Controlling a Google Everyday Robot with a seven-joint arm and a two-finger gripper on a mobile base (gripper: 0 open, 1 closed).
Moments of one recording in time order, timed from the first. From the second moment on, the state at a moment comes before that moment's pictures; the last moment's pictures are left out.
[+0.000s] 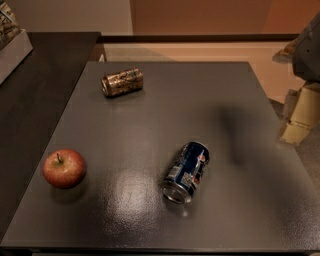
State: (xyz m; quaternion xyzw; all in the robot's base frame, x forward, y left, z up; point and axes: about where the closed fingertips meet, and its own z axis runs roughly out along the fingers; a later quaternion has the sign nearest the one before) arm 0.438 -0.217 0.976 -0.60 0.78 -0.03 0.16
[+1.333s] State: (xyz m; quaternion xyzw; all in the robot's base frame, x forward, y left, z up) arm 0.406 -0.134 0.945 -0.79 0.60 0.00 0.14
